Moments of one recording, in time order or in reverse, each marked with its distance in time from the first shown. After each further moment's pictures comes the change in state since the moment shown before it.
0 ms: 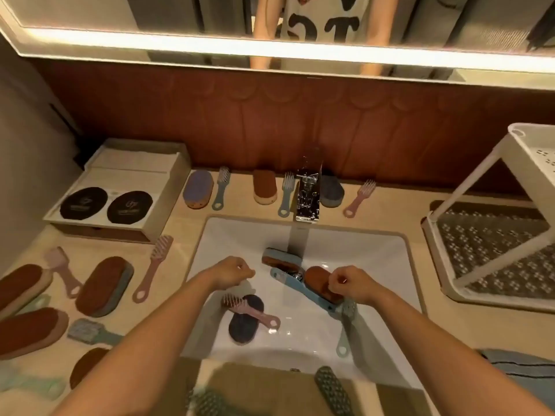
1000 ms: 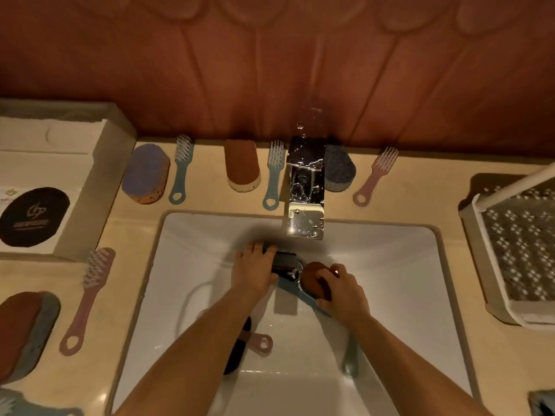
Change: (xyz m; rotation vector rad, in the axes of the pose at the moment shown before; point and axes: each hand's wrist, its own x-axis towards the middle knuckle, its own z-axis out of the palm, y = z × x) left_hand 0.143 0.010 0.072 0.774 0.258 0.206; right_hand 0.091 0.054 0.065 -0.312 0.128 0.044
